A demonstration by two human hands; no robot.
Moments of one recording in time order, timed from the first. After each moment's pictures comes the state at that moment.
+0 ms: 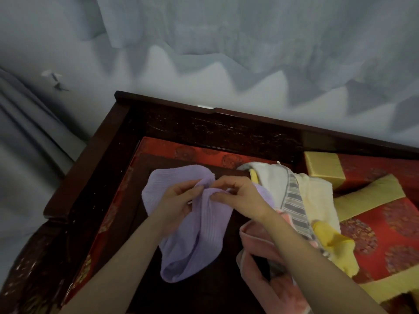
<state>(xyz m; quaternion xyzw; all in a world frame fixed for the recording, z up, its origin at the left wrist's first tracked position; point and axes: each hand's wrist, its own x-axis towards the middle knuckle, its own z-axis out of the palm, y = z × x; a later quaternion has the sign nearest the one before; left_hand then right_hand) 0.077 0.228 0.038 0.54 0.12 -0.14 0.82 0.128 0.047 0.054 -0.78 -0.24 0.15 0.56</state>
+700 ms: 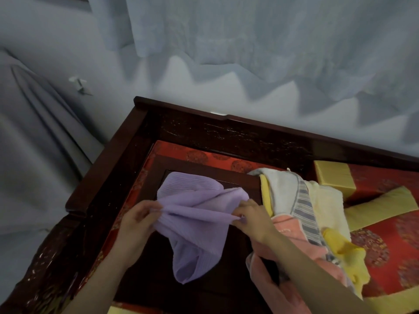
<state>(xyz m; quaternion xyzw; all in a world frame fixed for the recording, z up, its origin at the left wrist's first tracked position) -0.009 0.306 0.011 0.59 0.23 0.02 0.77 0.104 0.026 -0.009 -0.95 -0.26 0.14 0.11</state>
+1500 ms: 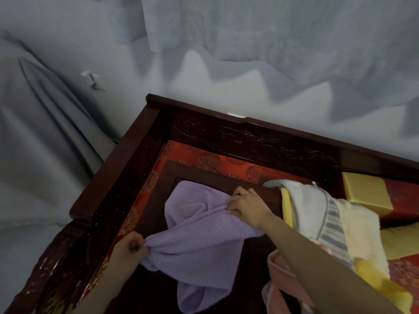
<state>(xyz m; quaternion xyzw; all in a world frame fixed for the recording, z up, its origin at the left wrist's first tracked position) -0.013 0.365 -0.080 0.75 0.34 -0.03 0.56 0.207 0.078 -0.062 -0.88 -0.46 0.12 0.05</state>
